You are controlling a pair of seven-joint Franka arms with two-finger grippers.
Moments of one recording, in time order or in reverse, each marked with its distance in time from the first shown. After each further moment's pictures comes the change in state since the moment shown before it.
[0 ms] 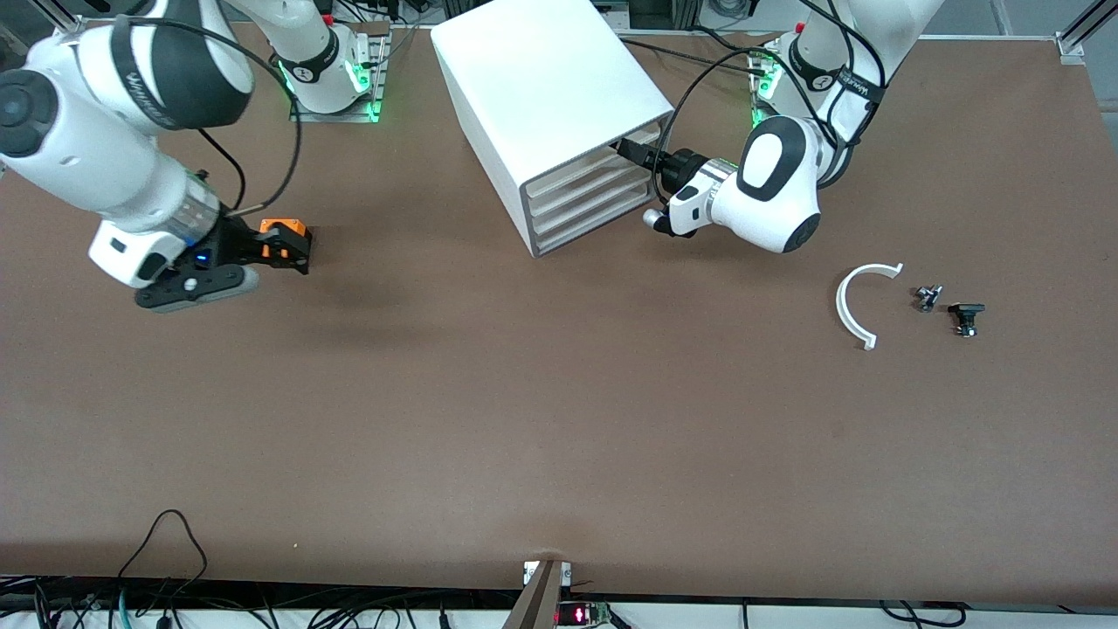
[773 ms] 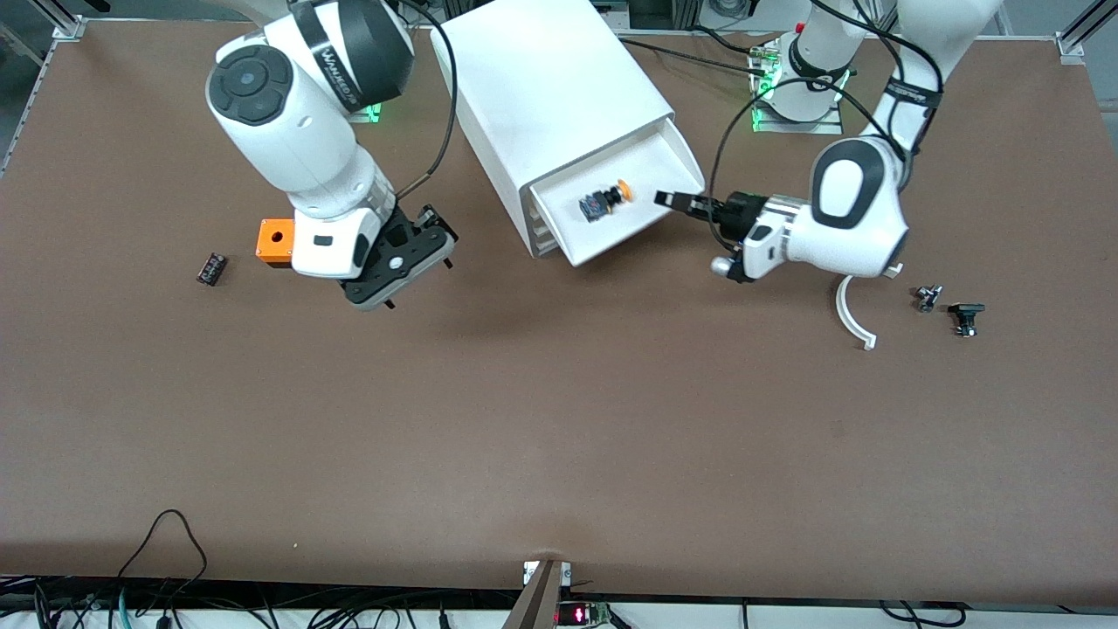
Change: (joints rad) left arm 0.040 -0.016 0.199 0.081 -0.017 0.030 0.089; right arm 0.268 0.173 0.004 0.250 -0.003 0.053 -0.210
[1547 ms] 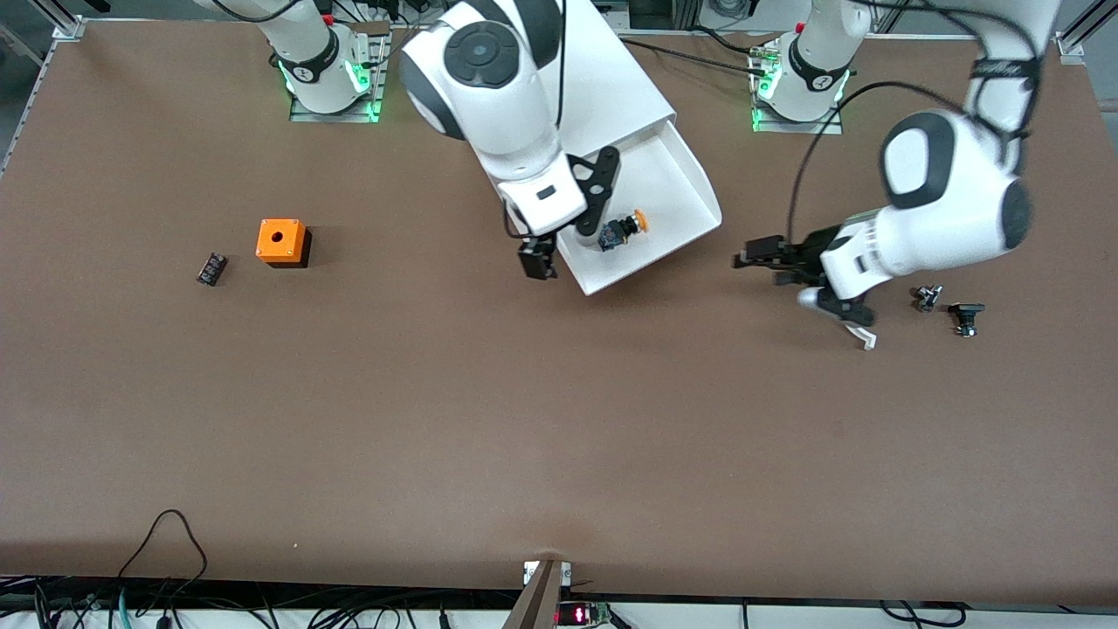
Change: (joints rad) left arm 0.056 -0.145 0.044 0.156 0.550 0.237 -0.030; right arm 0.264 0.194 0.020 0.187 0.000 0.052 -0.312
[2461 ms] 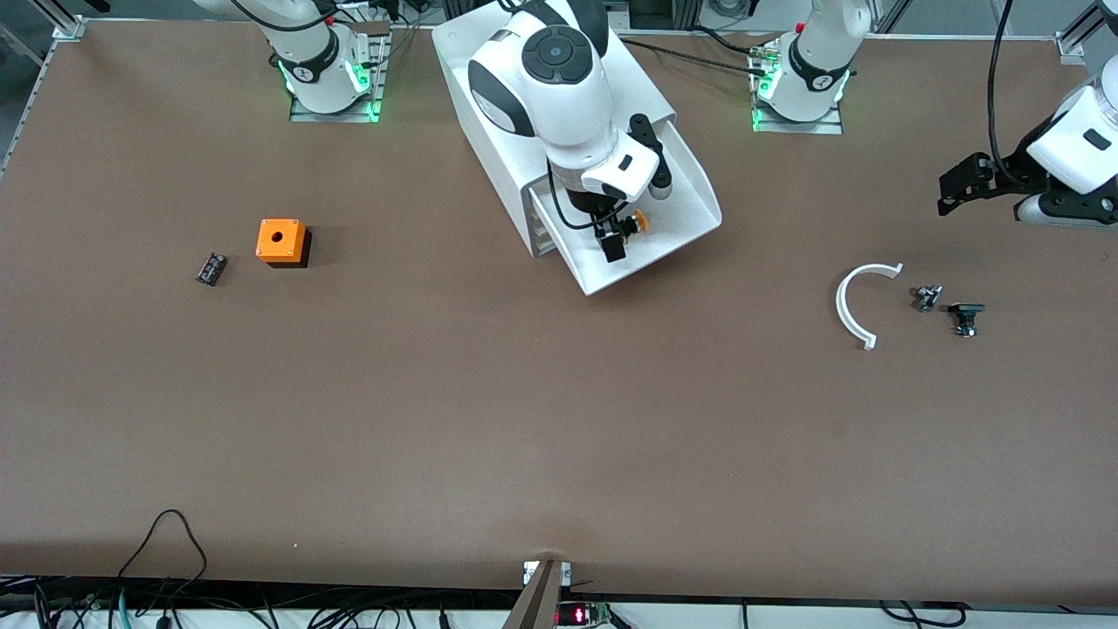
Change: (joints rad) left arm 0.028 -0.213 0.129 0.189 0.498 -0.362 -0.179; right arm 0.087 0.080 -0.001 0.018 -0.001 0.062 -0.409
